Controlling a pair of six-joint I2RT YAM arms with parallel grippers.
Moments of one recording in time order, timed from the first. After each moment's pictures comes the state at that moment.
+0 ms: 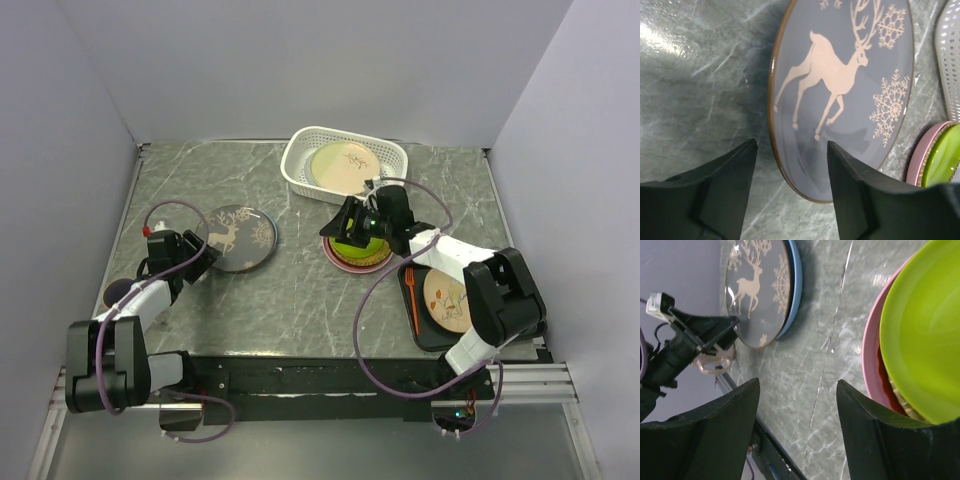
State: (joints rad) left arm 0.10 1.22 0.45 0.07 0.19 -0.73; right arm 0.42 1.61 0.93 0.12 -0.49 0.79
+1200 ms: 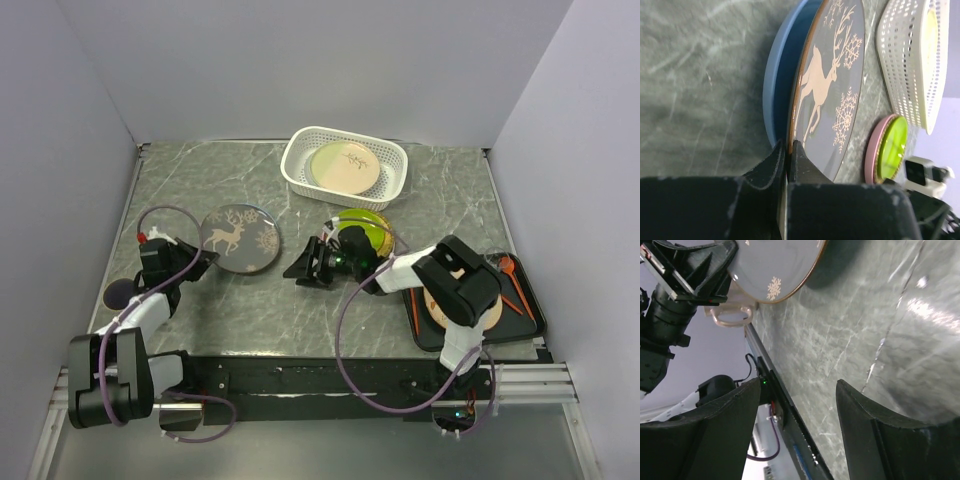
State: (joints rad) left arm 0.15 1.16 0.35 0.26 0.33 -0.85; right arm 0.69 1.83 0.75 0.62 -0.54 1.10
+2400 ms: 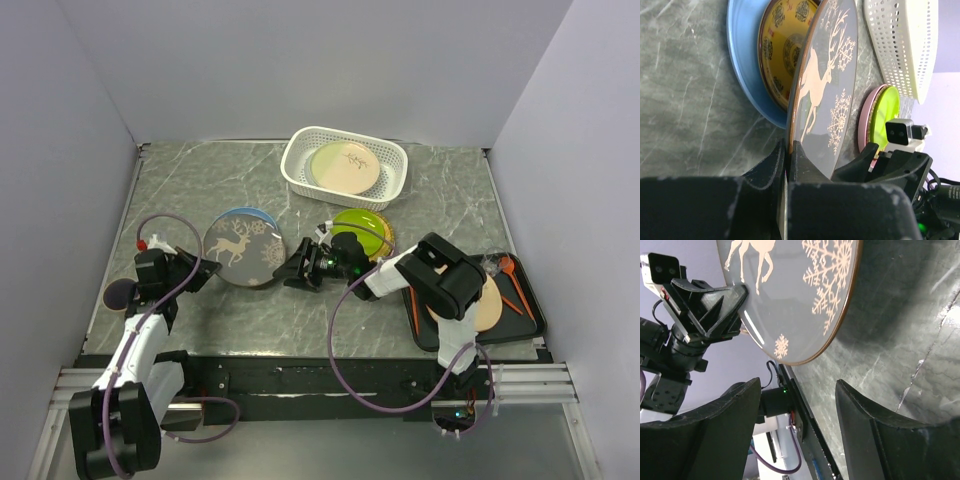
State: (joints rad) left arm 0.15 0.88 0.31 0.03 0.40 -0.83; right arm 0.74 1.93 0.76 0.83 -0.52 1.25
